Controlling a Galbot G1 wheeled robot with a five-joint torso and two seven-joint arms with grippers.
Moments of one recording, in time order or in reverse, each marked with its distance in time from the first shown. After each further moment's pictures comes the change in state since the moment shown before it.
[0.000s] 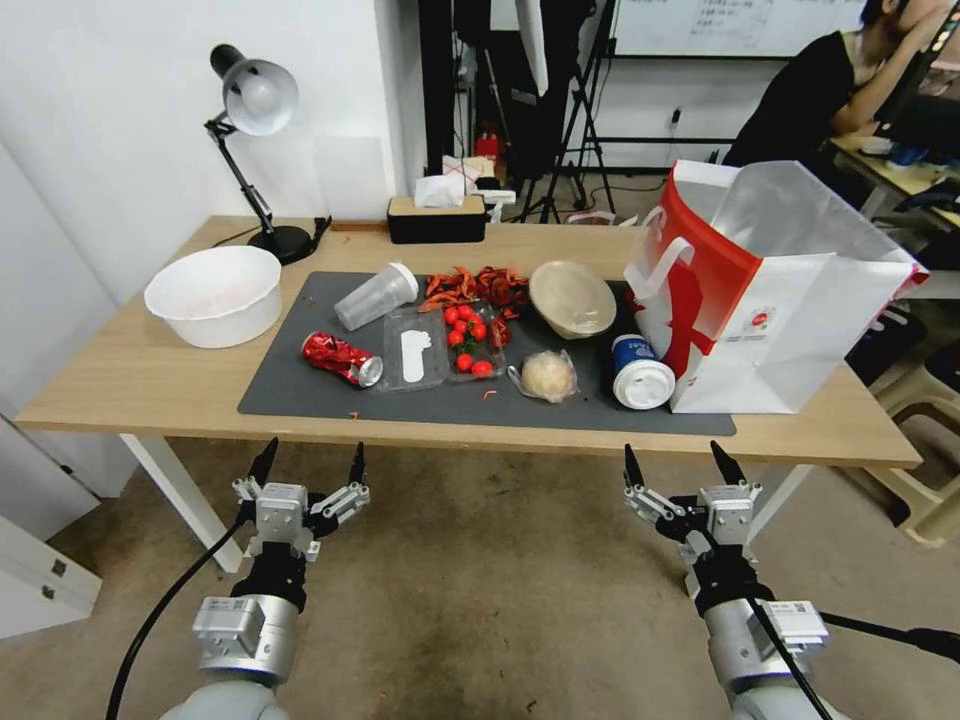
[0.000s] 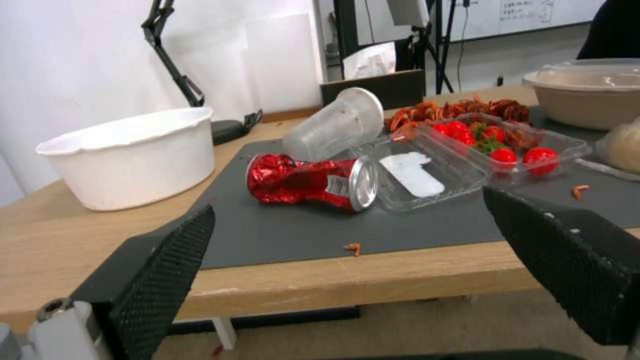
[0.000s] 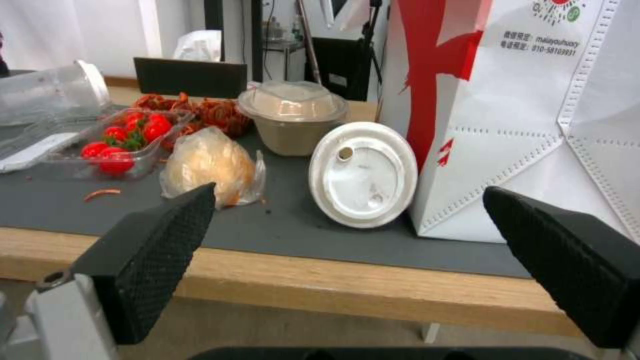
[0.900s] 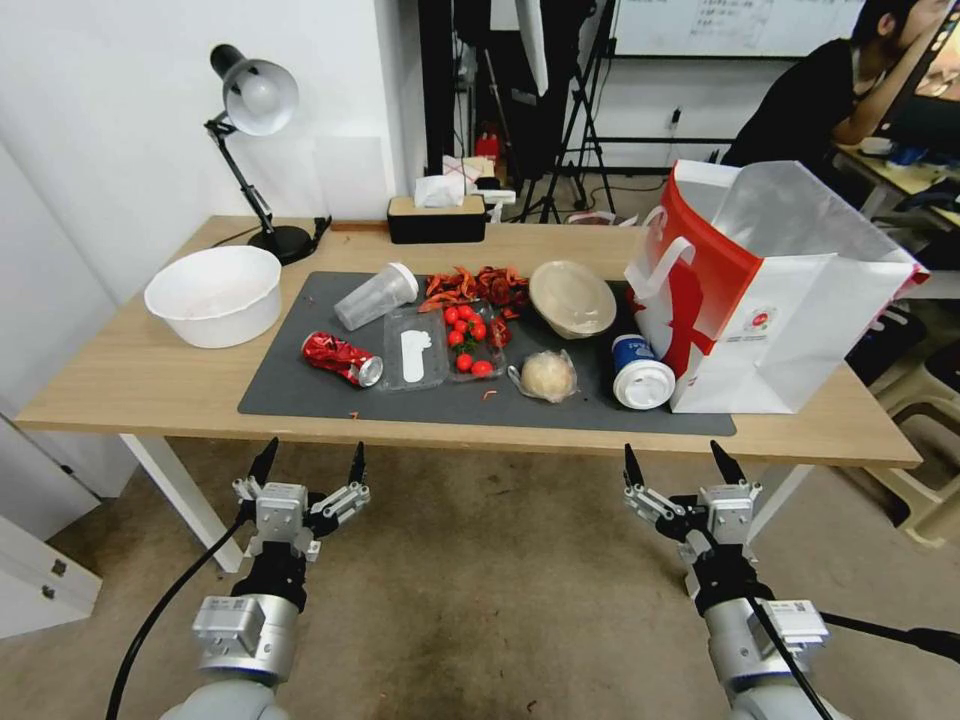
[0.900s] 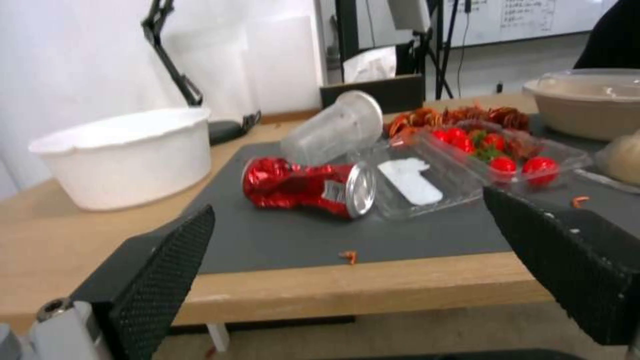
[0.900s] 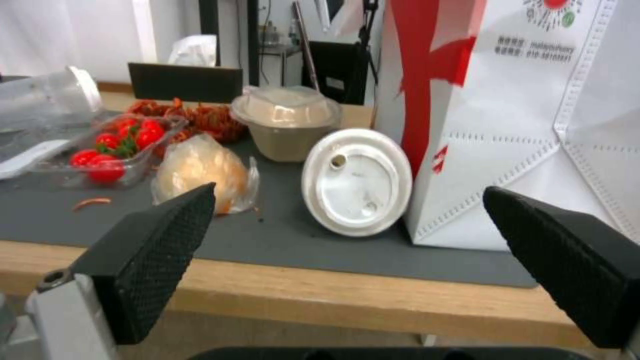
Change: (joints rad) left arm -0.028 -0.006 0.011 0.010 -0.015 0.013 -0.006; right arm 0.029 -0.010 0.006 -0.011 0.018 -0.011 0.008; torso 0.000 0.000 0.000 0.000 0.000
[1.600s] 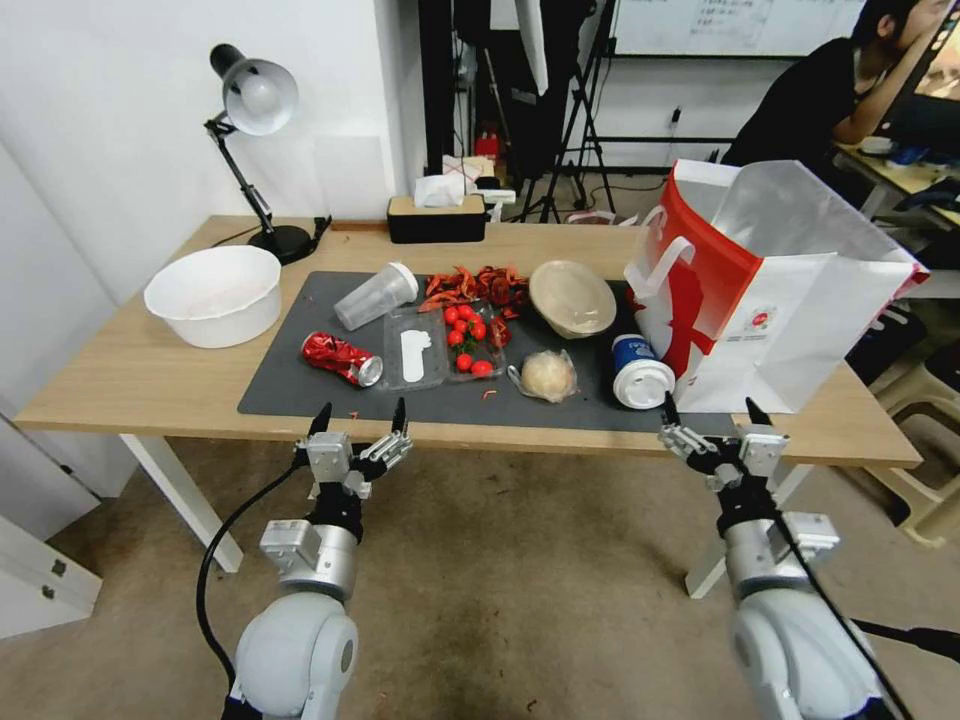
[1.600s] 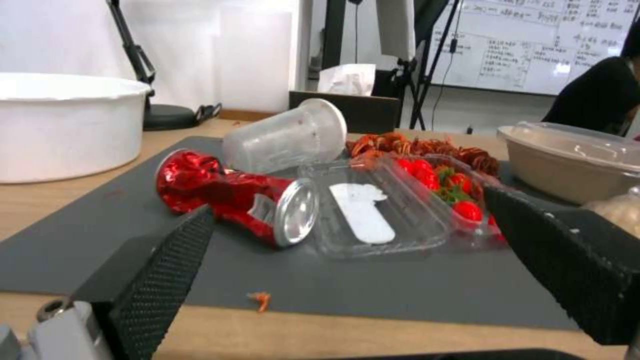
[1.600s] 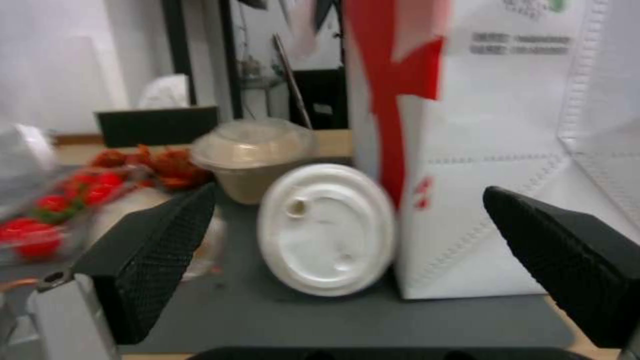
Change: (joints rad) left arm -0.211 -0.004 0.103 0.165 -0.141 -0.010 -0.043; right arm 0.190 -0.106 -0.020 -0.143 0.179 0.040 0.102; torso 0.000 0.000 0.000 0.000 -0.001
